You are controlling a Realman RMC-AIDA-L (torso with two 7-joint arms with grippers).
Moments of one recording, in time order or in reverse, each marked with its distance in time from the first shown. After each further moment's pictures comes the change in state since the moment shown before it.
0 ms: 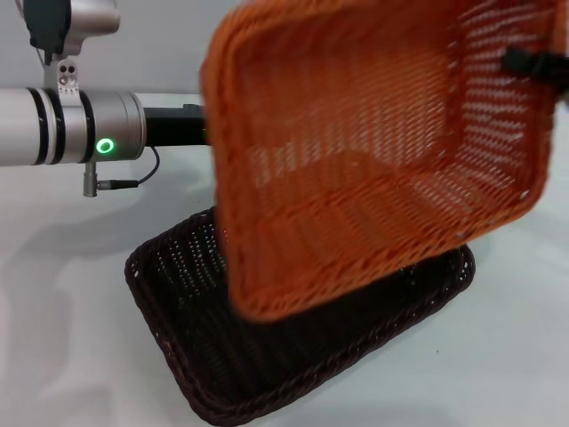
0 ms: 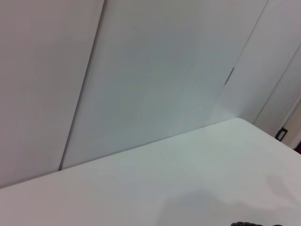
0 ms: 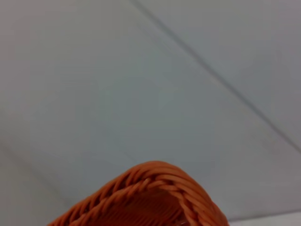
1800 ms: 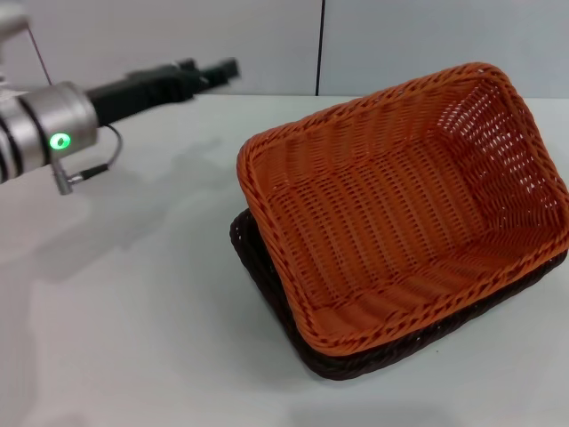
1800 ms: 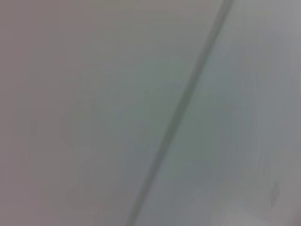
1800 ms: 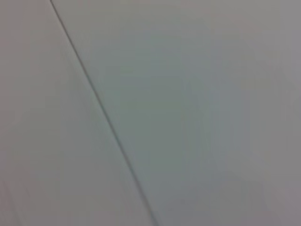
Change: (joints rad) left arm 0.132 -0.008 -0.001 0.033 -0.413 0.121 0.192; right arm -0.012 -0.019 0.082 0.312 0.343 0.190 -0.723
